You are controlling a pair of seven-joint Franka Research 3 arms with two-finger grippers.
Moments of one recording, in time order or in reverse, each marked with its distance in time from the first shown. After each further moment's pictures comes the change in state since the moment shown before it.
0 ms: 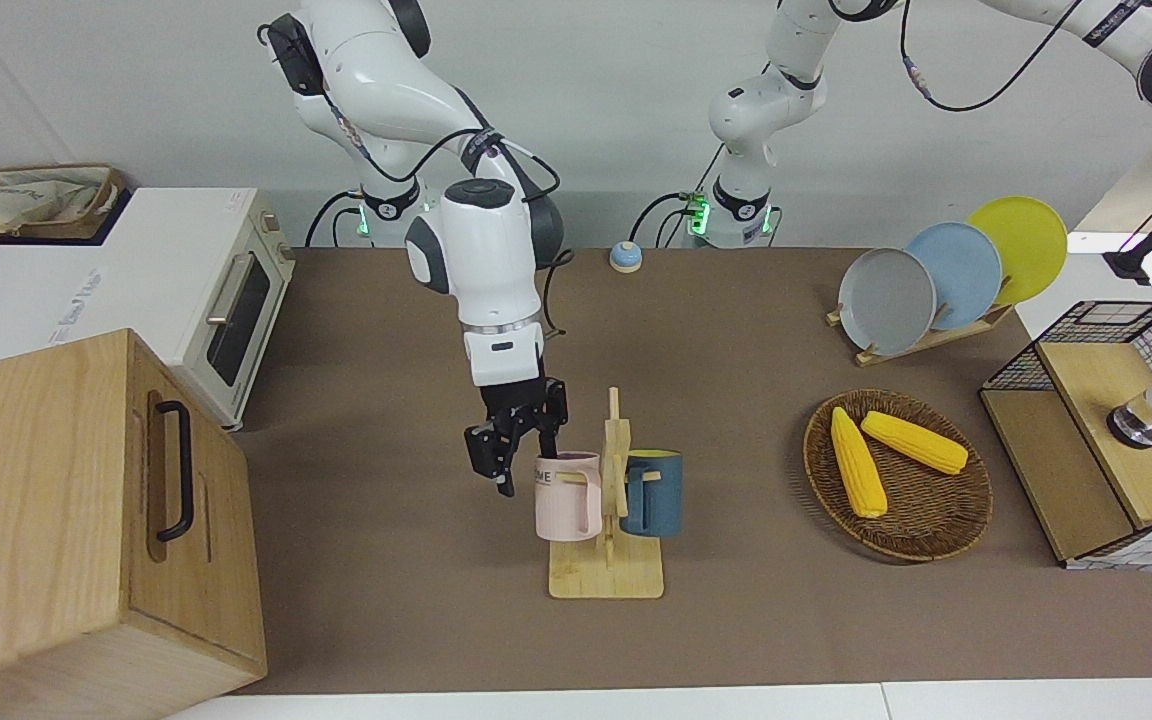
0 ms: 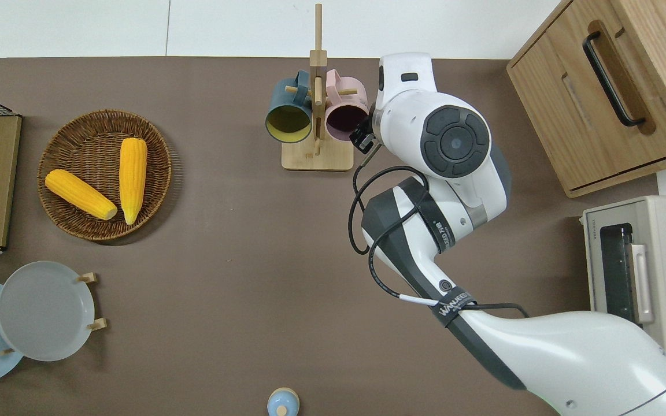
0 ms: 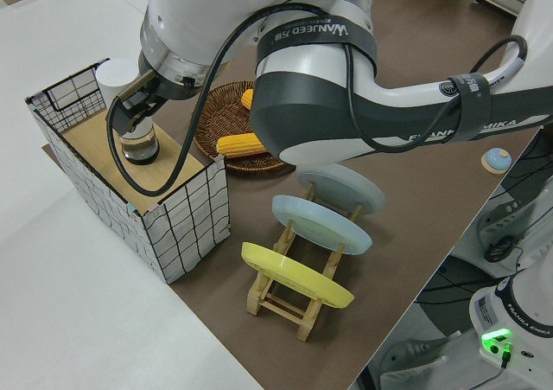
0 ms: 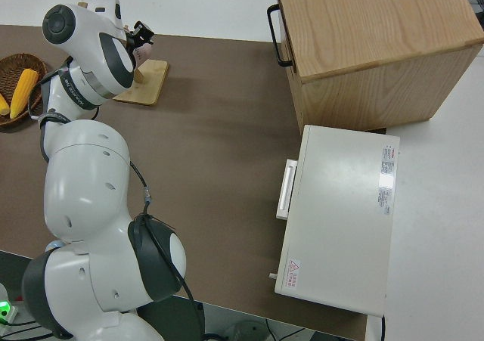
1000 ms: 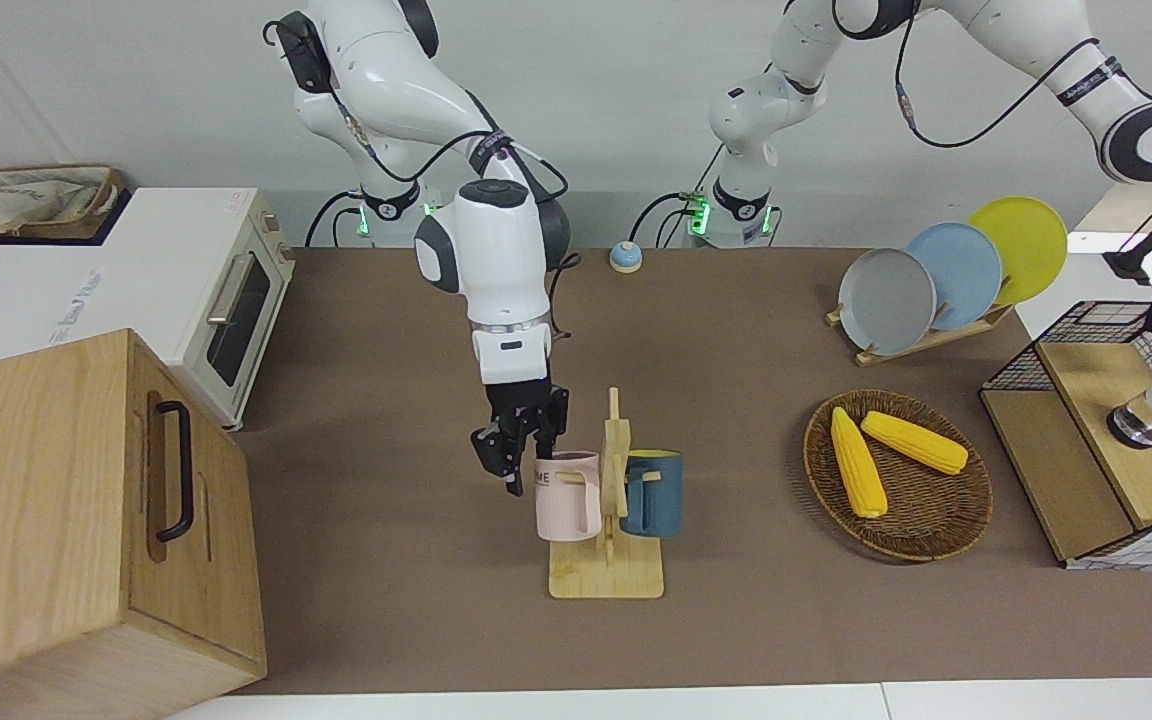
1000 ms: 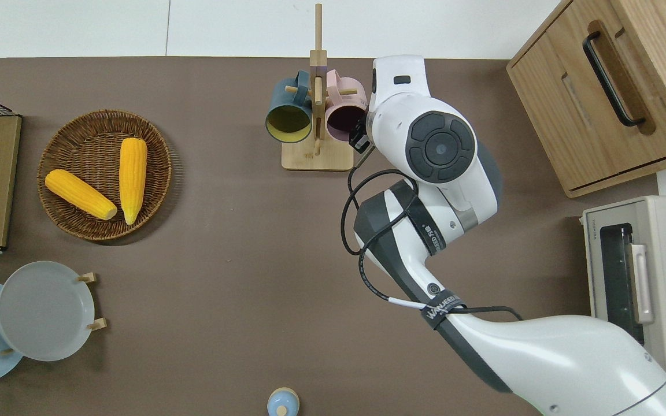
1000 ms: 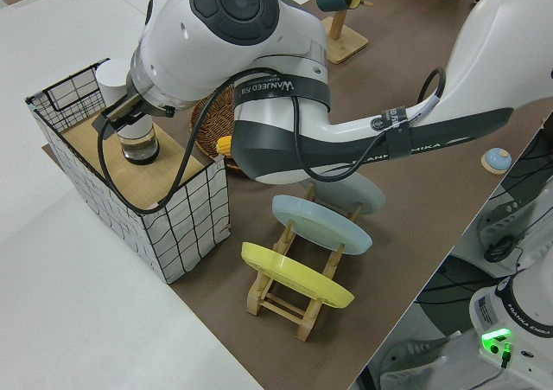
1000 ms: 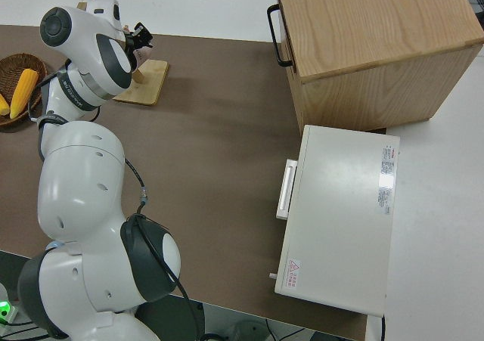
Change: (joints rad) left arm -0.001 0.098 -0.058 -0.052 -0.144 0.259 0.132; right arm 0.084 0.001 -0.093 0.007 -0.001 0.001 0.027
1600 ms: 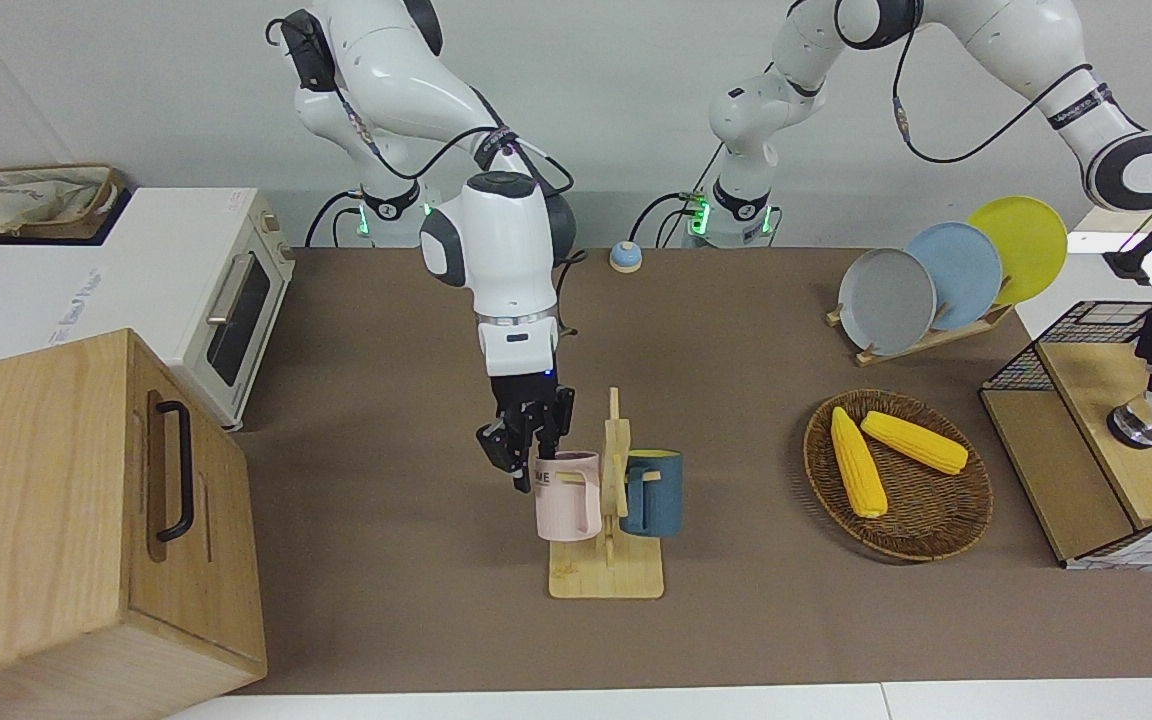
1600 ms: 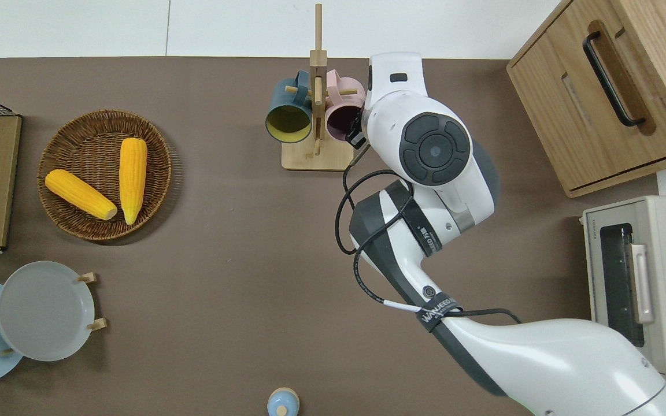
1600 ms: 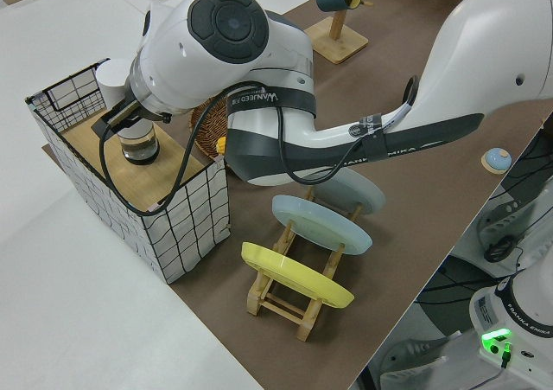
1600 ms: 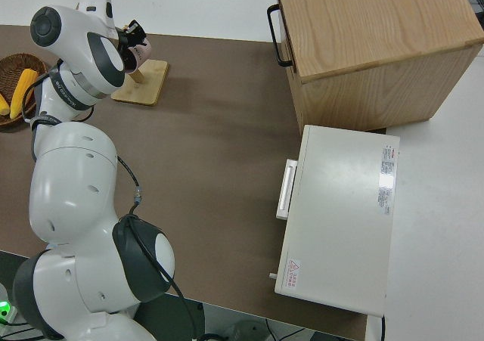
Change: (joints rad) left arm 0.000 0.049 -0.025 -0.001 -0.032 0.075 0.009; right arm 0.030 0.000 -0.028 0.019 0.000 -0.001 0.019
